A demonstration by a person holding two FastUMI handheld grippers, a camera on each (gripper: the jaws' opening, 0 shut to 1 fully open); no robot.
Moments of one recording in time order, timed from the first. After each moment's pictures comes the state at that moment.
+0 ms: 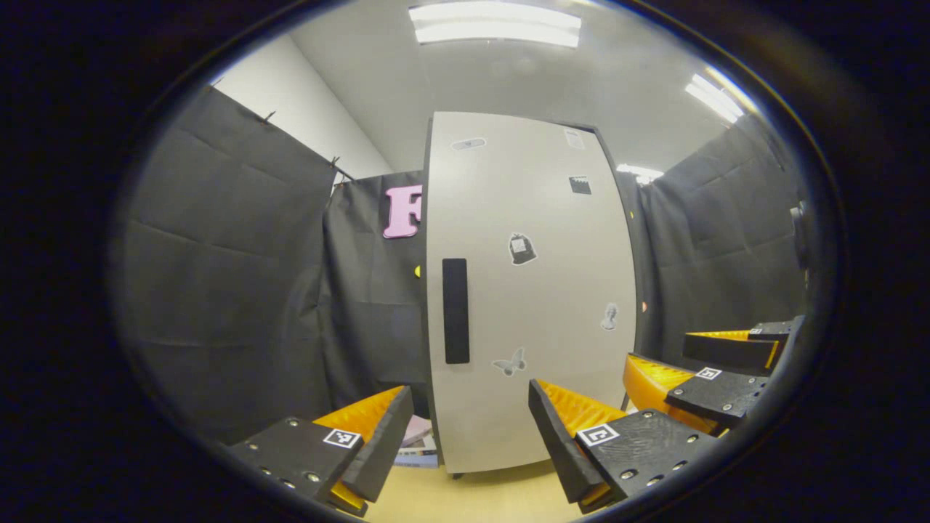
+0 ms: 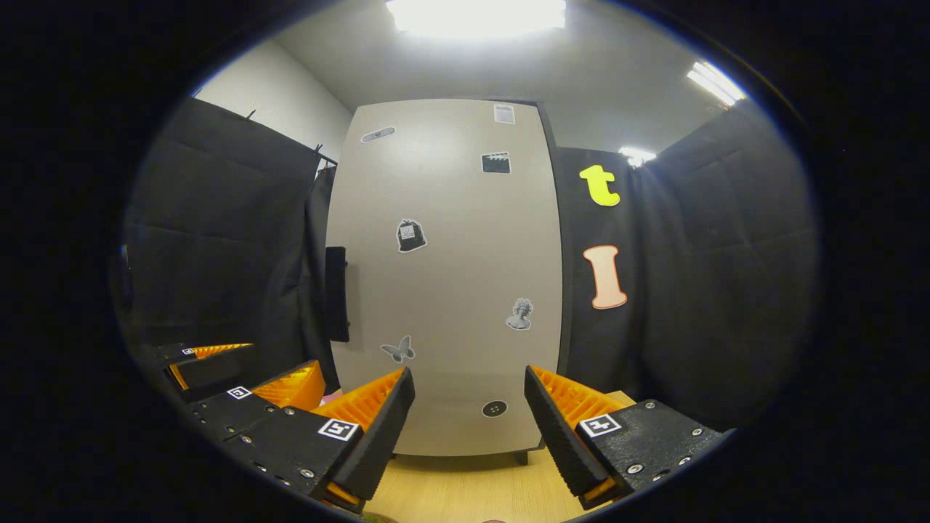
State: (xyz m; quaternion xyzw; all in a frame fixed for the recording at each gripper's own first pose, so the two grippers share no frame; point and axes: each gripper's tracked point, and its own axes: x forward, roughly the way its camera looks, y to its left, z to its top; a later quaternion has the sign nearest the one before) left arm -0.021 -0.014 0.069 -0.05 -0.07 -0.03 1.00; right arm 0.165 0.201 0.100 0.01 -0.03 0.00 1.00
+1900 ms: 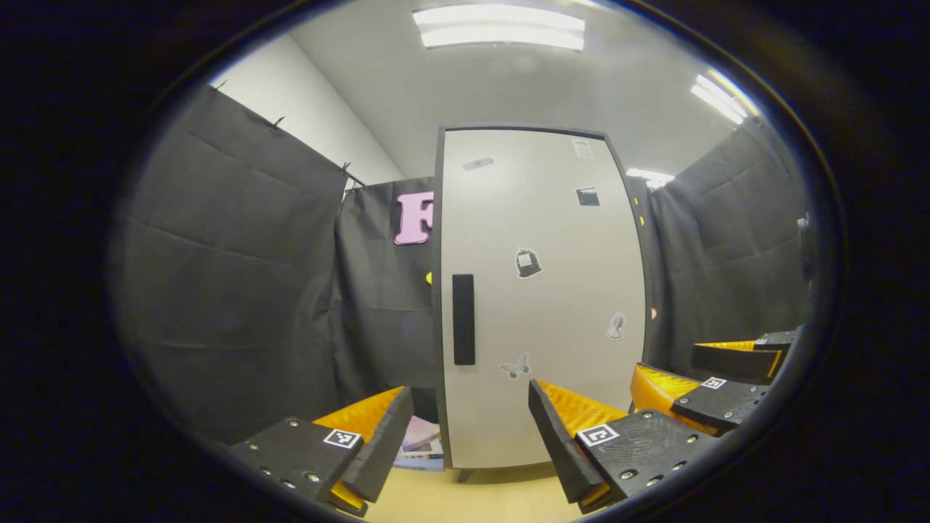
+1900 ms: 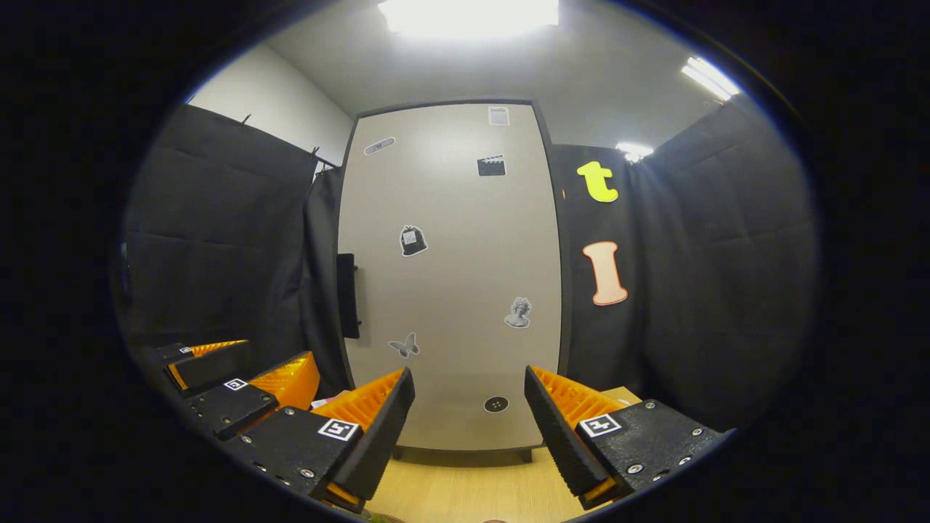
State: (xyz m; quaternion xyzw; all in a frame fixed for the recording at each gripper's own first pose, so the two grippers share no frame) left arm -0.015 -0.005 0.082 -0.05 -0.08 0.00 1.00; right arm -0.054 0.009 0.075 0.02 -0.03 0.00 1.00
